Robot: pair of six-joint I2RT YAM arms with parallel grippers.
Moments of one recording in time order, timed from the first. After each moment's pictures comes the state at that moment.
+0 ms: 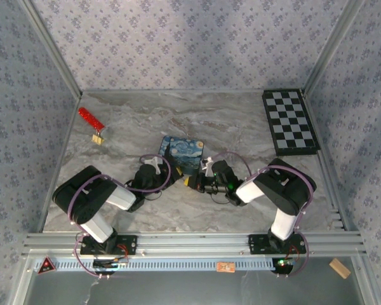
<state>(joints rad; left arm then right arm) -0.69 1.62 0.29 0.92 0.17 -1.15 0.78 1.76 0.46 0.84 -0.43 1.08</state>
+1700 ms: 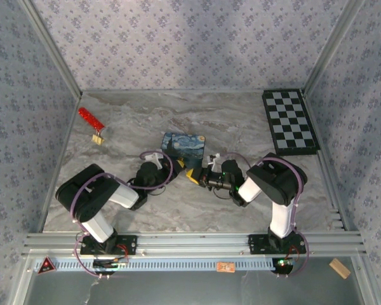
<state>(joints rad) -0.71 1.65 0.33 1.03 0.09 -1.19 0.68 1.88 0.42 1.22 -0.52 1.36</state>
